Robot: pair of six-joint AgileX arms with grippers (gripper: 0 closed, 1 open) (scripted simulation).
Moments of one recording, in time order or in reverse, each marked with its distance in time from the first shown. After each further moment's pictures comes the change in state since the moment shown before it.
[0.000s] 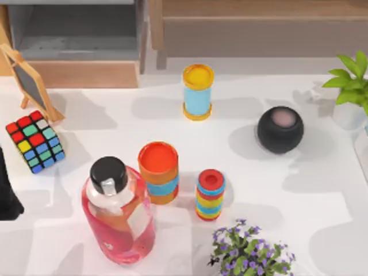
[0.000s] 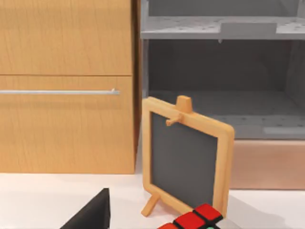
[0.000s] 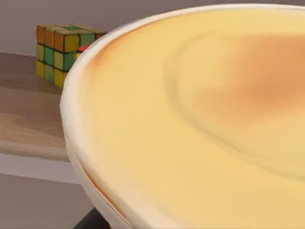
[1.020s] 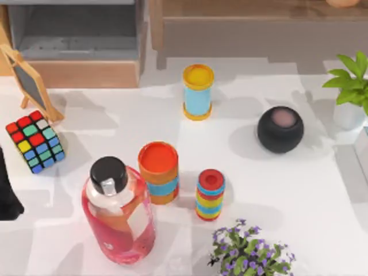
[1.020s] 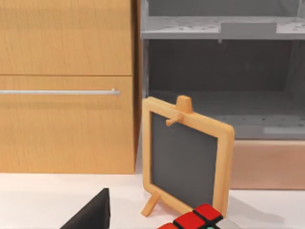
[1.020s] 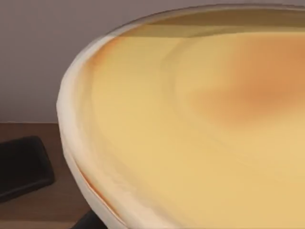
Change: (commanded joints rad) left arm 0.000 0.000 0.000 0.000 0.000 0.000; right arm 0.583 0.068 0.717 -0.871 0.606 0.124
